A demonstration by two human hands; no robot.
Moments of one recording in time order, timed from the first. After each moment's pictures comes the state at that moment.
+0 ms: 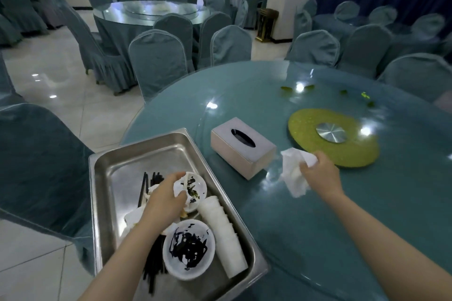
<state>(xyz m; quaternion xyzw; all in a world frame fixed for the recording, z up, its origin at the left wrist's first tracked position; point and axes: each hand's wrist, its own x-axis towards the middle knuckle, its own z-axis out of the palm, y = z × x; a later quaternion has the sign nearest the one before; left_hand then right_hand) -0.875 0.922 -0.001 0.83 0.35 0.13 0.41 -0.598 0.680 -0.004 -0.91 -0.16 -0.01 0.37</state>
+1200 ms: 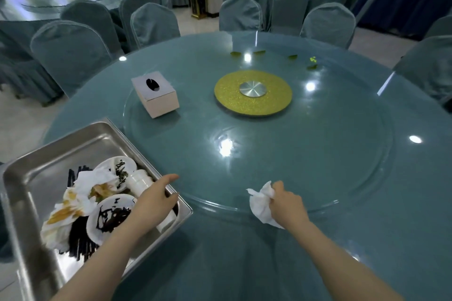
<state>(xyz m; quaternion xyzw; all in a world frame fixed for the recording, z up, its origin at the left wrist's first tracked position) -0.845 0.759 -0.016 0.91 0.22 -0.01 0.36 -0.704 0.470 -0.108 -0.98 -0.13 0.14 0.09</state>
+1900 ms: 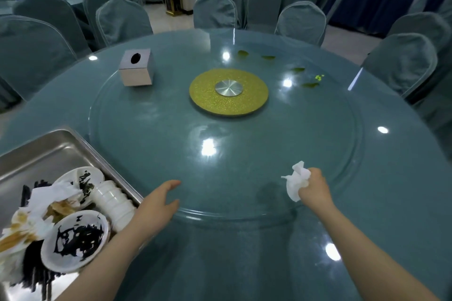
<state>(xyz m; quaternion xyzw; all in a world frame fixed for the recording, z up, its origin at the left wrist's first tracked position) -0.804 0.723 -0.043 0.91 0.17 -0.04 0.37 -0.655 0.379 -0.064 -0.91 0.08 0.06 0.41</state>
